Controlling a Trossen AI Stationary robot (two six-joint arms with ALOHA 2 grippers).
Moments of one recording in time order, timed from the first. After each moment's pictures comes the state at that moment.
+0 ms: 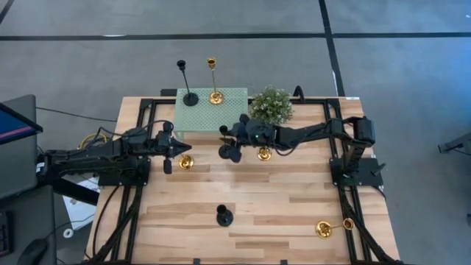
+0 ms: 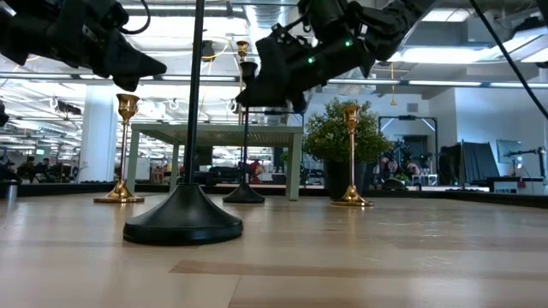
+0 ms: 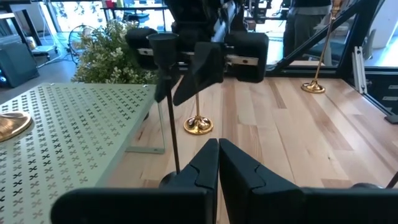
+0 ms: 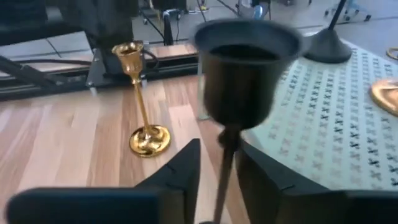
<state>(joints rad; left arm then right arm) 0.20 0.28 0.25 0.01 0.10 0.09 -0.13 1.82 1.10 0.37 0.11 0.05</state>
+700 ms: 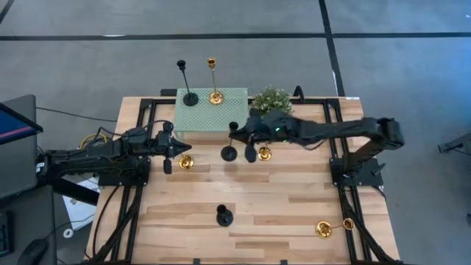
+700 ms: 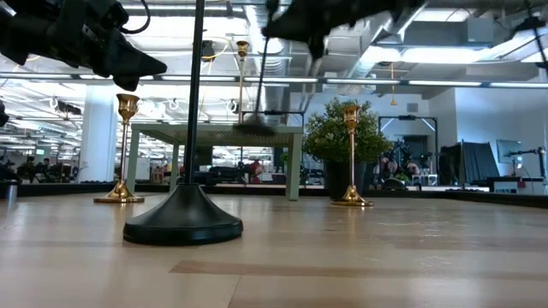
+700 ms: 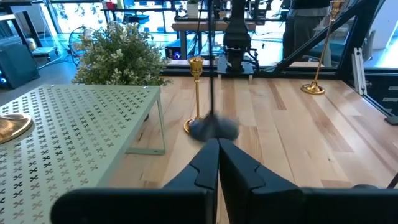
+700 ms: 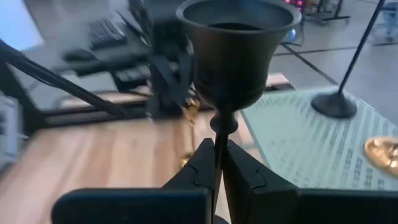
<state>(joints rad) 0.20 0.28 0.25 0.02 0.10 0.09 -0.10 1.51 1.12 0.12 -0.01 0.06</state>
